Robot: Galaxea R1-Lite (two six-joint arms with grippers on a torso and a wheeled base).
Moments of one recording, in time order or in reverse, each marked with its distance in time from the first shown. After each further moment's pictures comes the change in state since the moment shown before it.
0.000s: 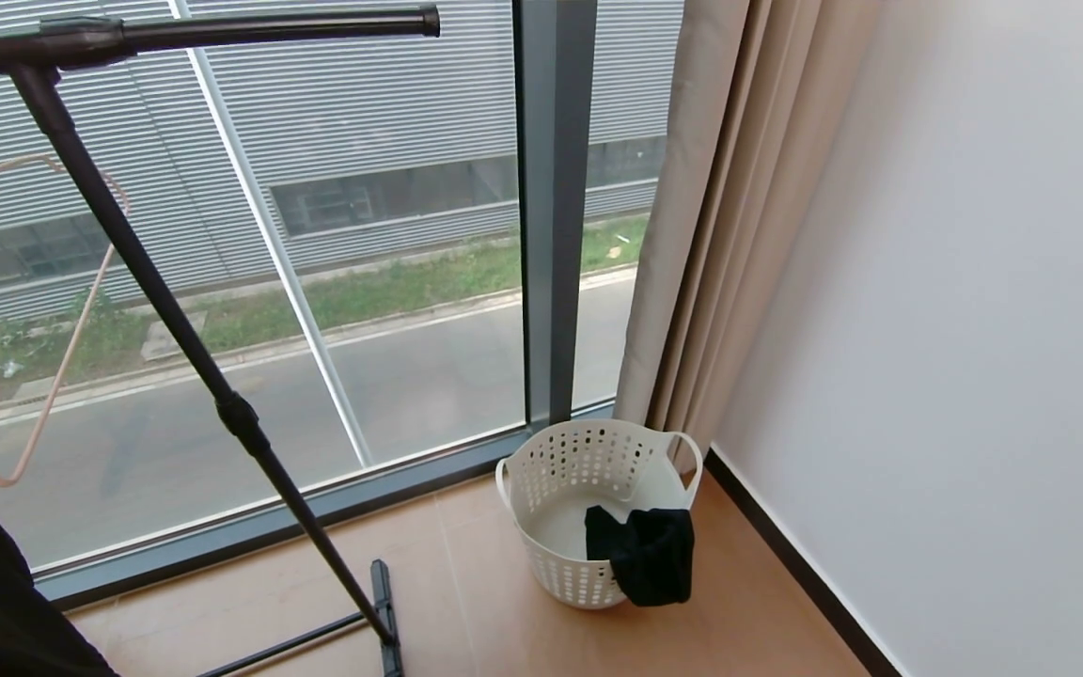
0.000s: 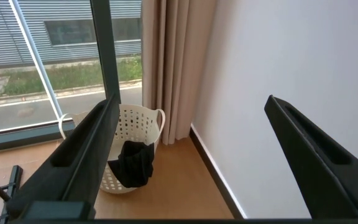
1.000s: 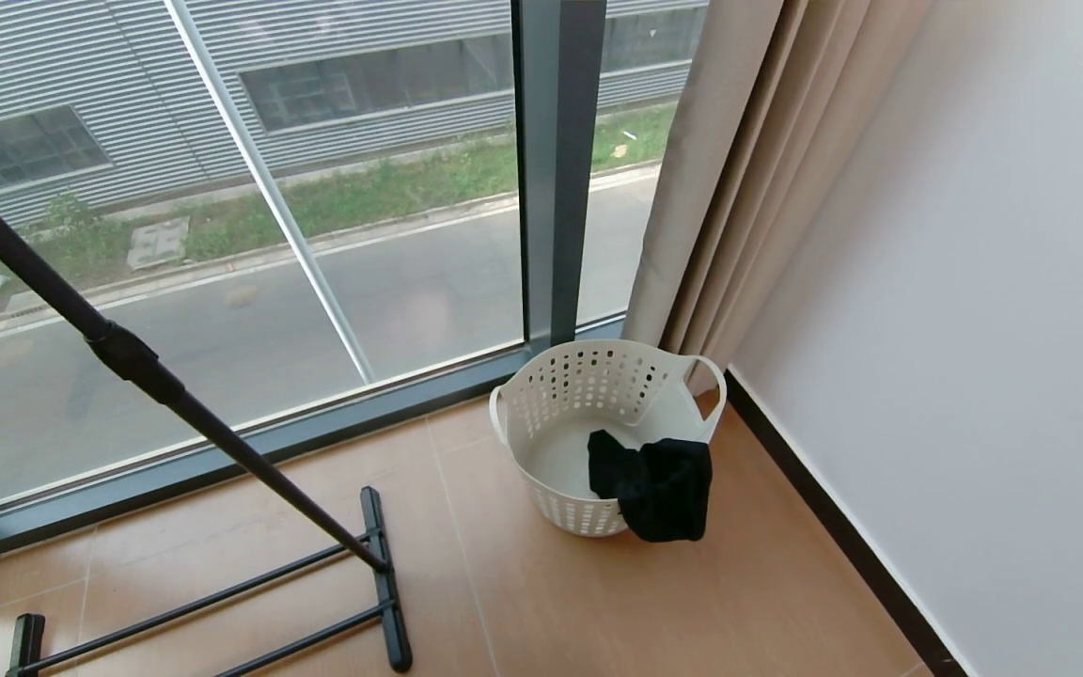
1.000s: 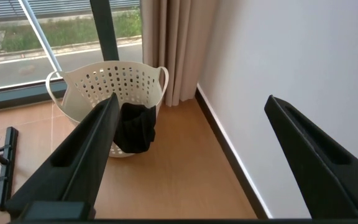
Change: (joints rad) left arm 0.000 0.000 0.000 0.000 0.002 0.000; right arm 0.000 0.001 0.000 0.000 0.000 -0.001
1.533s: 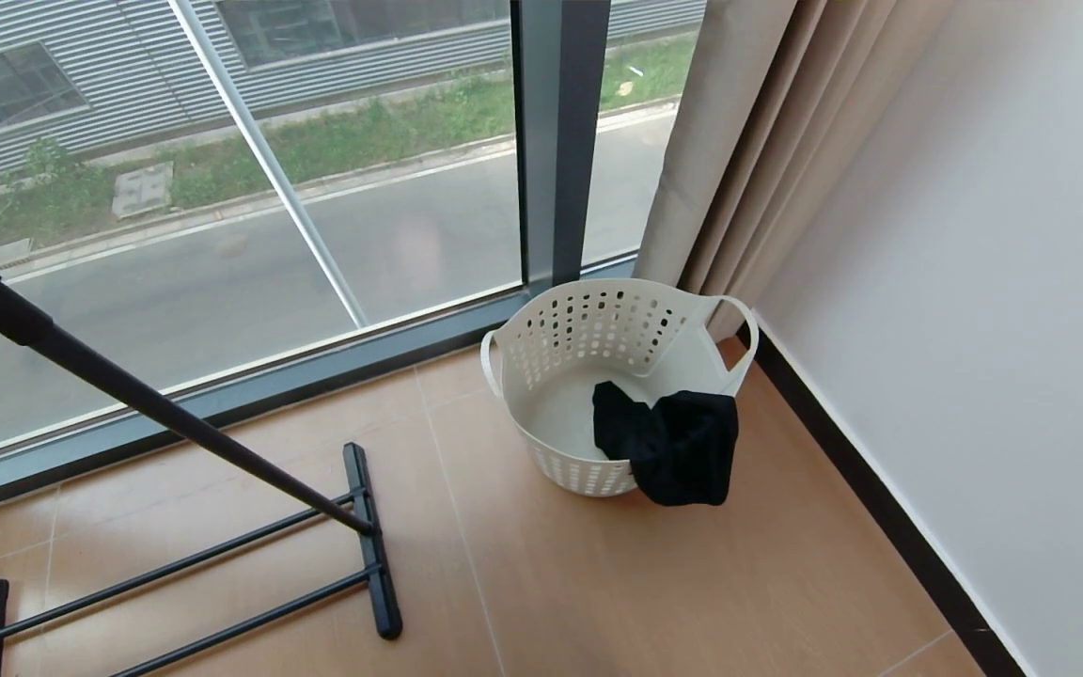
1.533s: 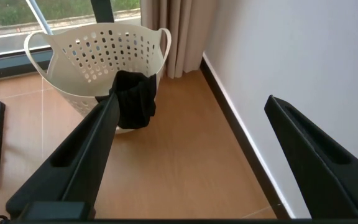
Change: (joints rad) left arm 0.001 0.000 0.000 0.000 0.004 -0.001; right arm 0.000 0.000 0.000 0.000 0.000 0.000
